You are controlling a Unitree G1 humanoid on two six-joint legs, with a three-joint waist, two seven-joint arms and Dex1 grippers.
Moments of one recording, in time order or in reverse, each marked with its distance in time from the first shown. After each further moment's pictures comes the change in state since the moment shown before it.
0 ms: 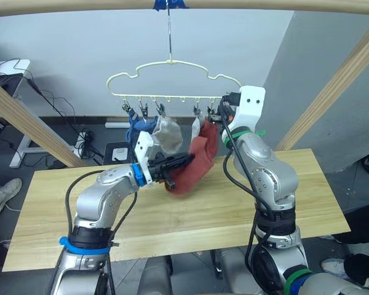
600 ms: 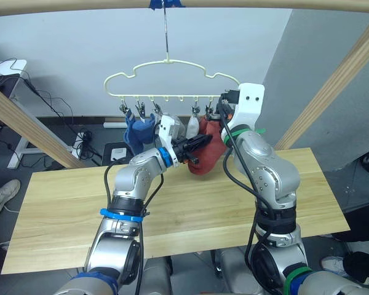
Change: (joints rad) left arm -0.223 -0.182 0.031 0.338 0.019 -0.042 0.071; right arm -0.018 0.000 0.000 -0.020 0.001 0.039 0.007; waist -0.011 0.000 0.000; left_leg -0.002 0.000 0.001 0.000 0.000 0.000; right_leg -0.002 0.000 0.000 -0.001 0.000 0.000
